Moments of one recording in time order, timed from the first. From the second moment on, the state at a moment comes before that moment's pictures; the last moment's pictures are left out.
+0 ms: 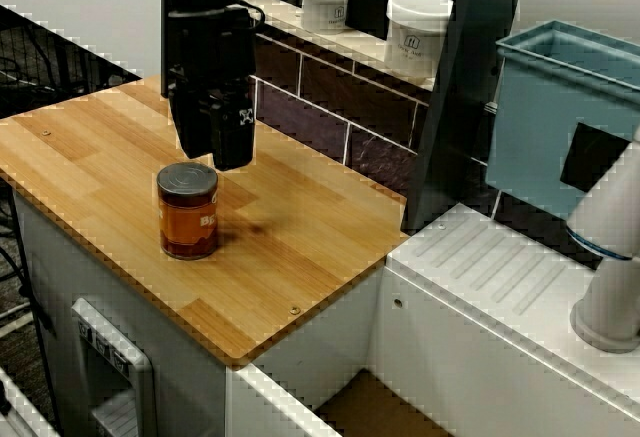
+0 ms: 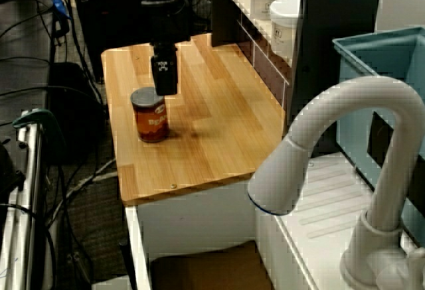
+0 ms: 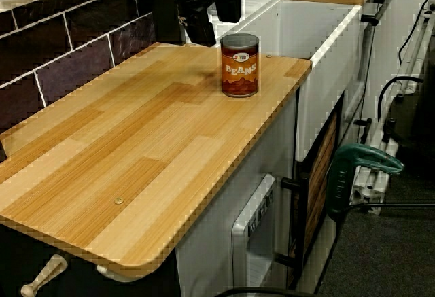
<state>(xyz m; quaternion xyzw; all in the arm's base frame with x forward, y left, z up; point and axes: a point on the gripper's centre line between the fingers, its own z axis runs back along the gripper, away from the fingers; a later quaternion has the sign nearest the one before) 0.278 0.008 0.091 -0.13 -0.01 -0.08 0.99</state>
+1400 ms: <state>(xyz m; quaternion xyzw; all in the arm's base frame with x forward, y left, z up) 0.243 -0.040 0.105 -0.15 0.00 -0.15 0.98</state>
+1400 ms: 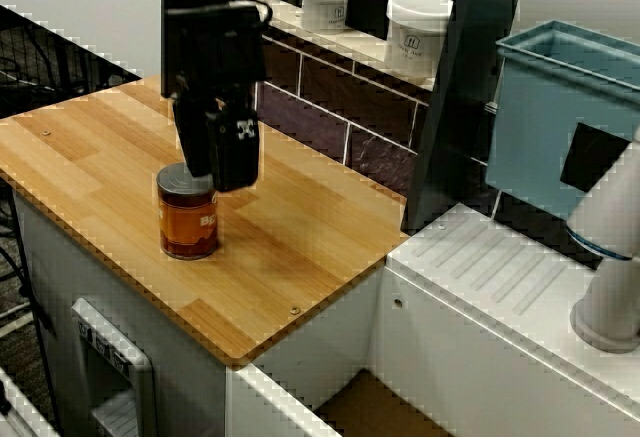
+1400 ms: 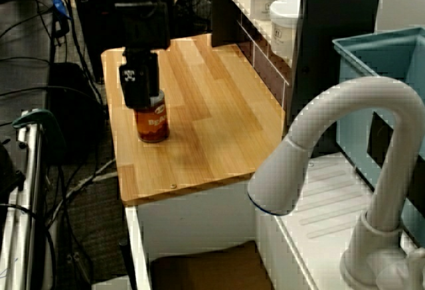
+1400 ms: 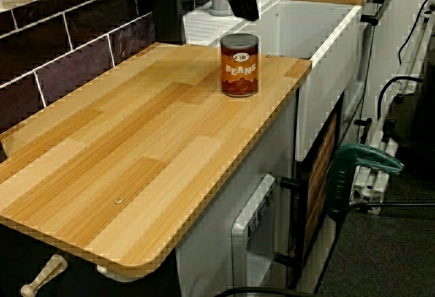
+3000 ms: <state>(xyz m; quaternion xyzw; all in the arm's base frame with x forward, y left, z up) 0.225 -0.073 0.050 -0.07 0.04 -0.14 0.99</state>
